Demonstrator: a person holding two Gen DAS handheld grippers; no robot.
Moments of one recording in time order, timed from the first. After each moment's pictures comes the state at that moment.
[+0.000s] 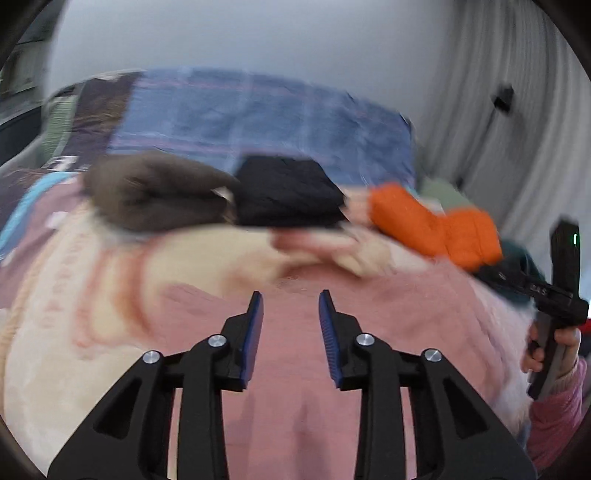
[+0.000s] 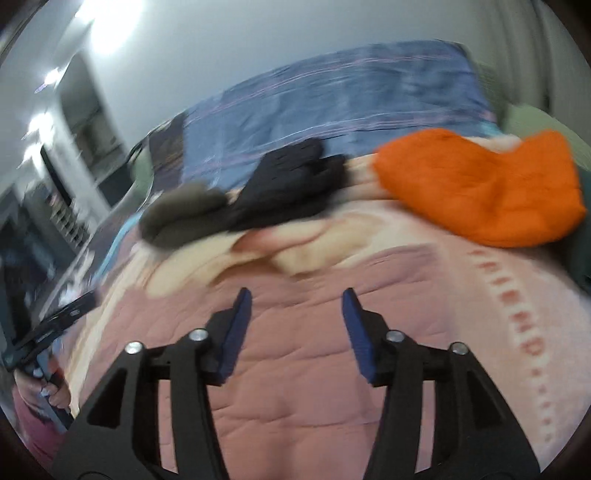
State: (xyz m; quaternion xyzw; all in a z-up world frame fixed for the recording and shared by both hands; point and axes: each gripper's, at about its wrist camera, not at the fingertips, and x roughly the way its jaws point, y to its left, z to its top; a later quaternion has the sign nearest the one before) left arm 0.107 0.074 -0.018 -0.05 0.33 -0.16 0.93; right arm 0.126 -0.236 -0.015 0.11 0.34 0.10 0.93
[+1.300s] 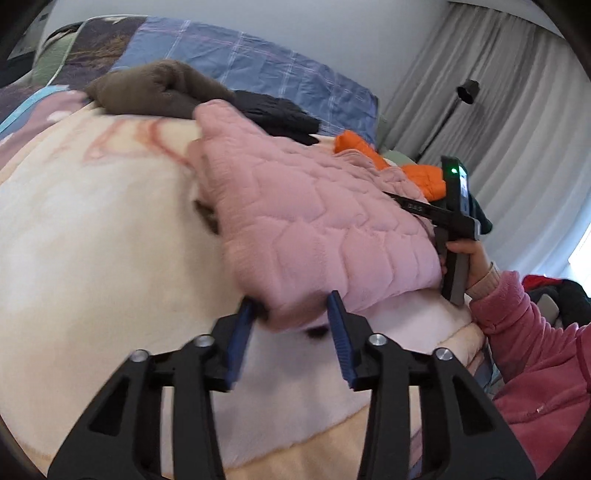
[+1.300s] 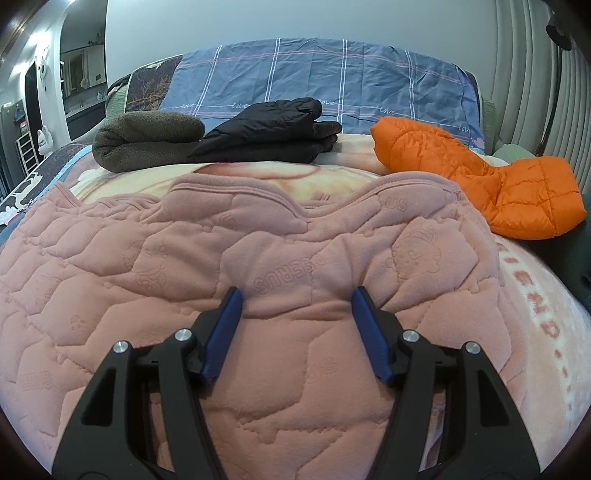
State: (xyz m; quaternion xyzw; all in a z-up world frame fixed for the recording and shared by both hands) left arm -0.046 0.153 -0.123 -0.13 0.35 -0.25 0.90; right arm 0.134 -0.192 -0.109 -0.02 0.35 0.02 0.94
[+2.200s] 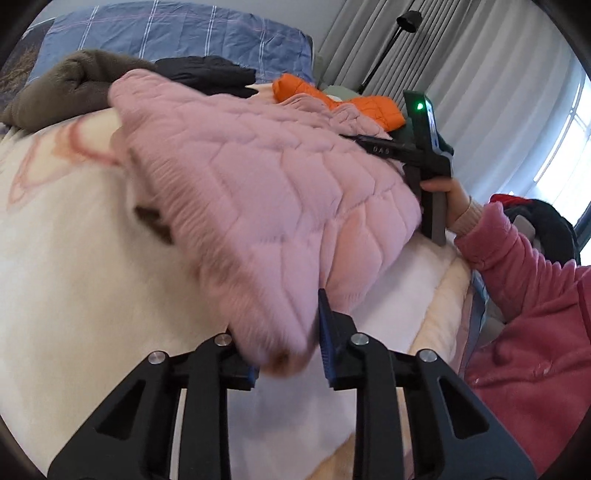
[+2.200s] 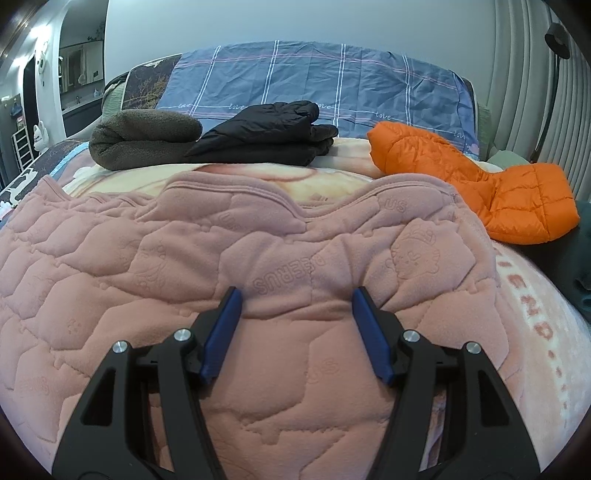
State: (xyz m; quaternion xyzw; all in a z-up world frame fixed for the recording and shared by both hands) left arm -0.009 0.144 -0.129 -0.03 0.41 -0.38 0.83; right arm 0.132 -0.186 -0.108 -0.04 0.34 0.01 0.94
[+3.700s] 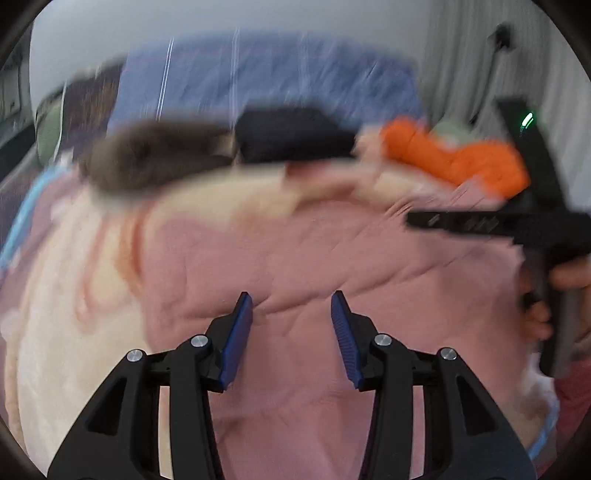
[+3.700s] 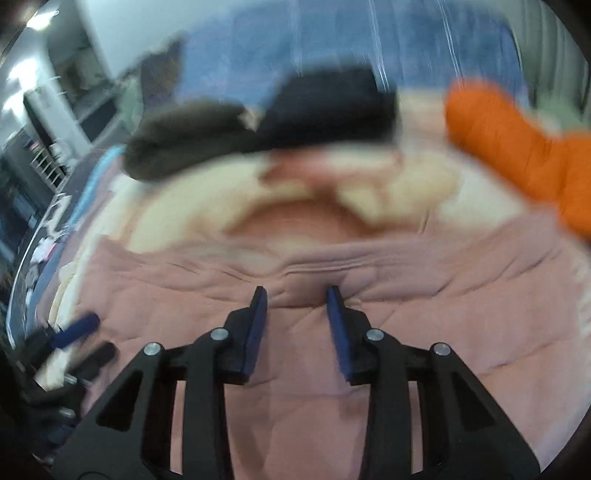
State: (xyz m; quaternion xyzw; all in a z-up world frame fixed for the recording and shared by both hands) left arm 0.110 0.073 -0.086 0.01 0.41 -0.13 0.90; right arm 0.218 -0.123 -0.084 0.08 0.49 0.07 0.87
